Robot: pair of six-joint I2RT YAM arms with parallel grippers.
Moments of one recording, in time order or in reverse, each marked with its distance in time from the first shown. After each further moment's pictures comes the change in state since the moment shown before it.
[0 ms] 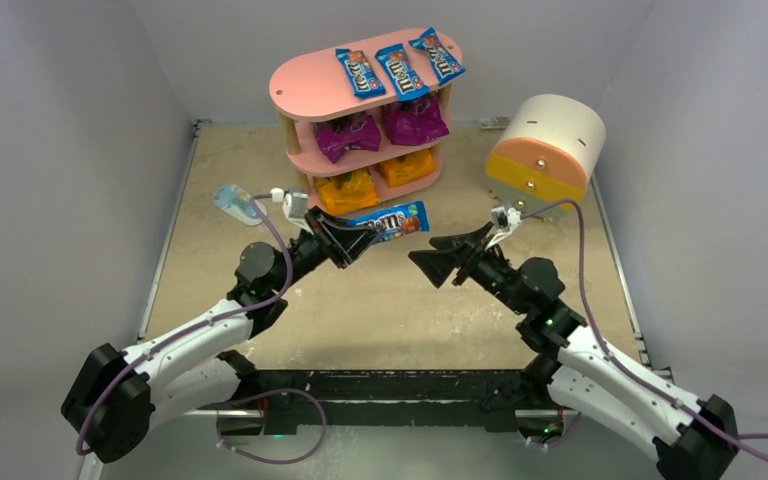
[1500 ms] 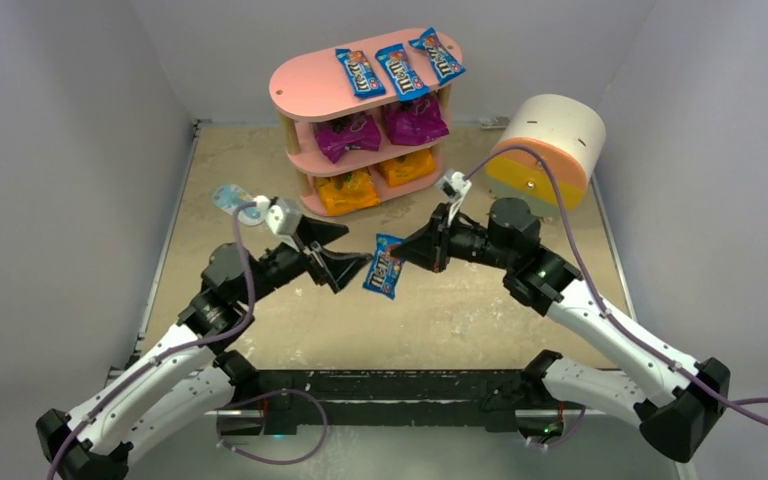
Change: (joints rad) left arm -0.021 -0.331 0.166 -0.638 -0.096 0.293; right arm -0.001 0.301 0.434 -0.332 -0.304 -0.169
